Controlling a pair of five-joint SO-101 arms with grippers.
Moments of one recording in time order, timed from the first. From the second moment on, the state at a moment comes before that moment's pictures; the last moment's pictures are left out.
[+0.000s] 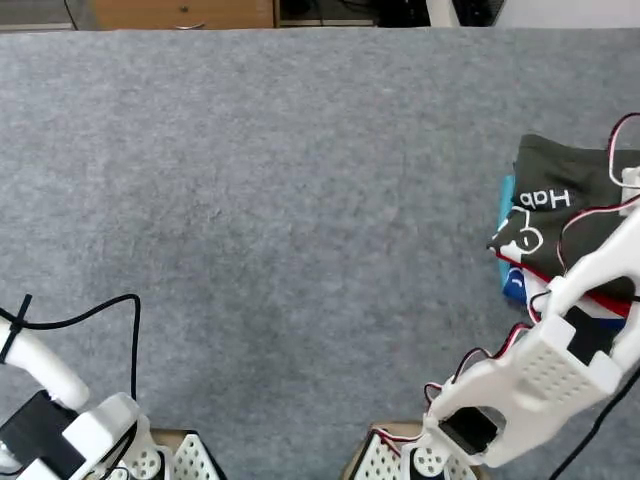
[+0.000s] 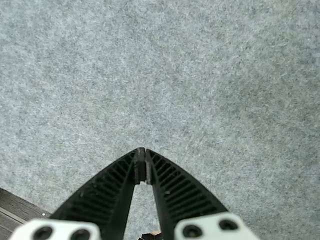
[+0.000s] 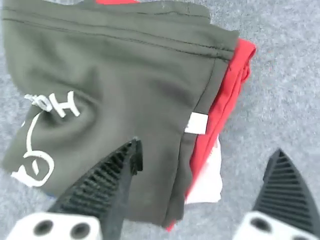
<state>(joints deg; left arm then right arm) -52.7 -15.5 -2.5 99.3 -28.6 41.1 21.7 -40.6 90.2 25.5</state>
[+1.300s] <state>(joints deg) -52.7 -15.5 -2.5 100.2 -28.6 33.1 28.3 -39.6 99.7 30.2</state>
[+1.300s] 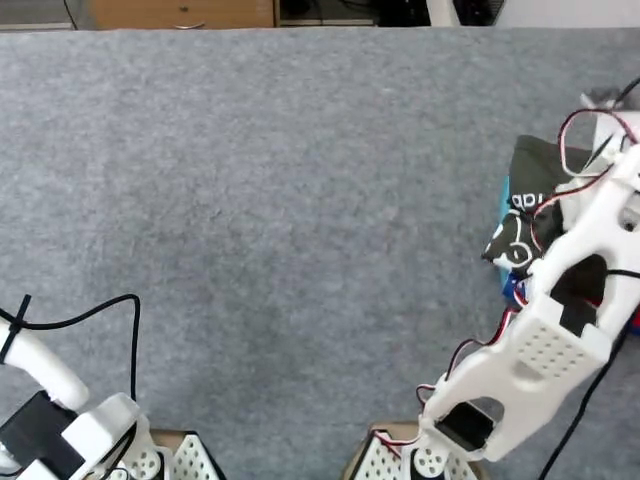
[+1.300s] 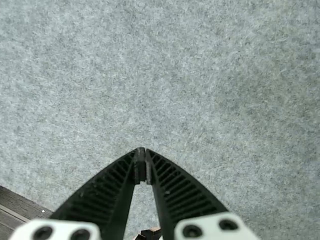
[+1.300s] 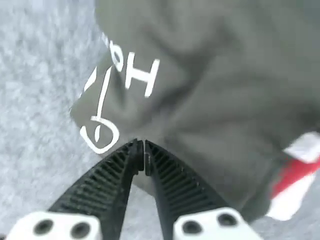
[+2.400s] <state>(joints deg) -52.7 -15.5 -2.5 100.2 -28.6 28.6 46.9 -62.3 94.1 30.4</state>
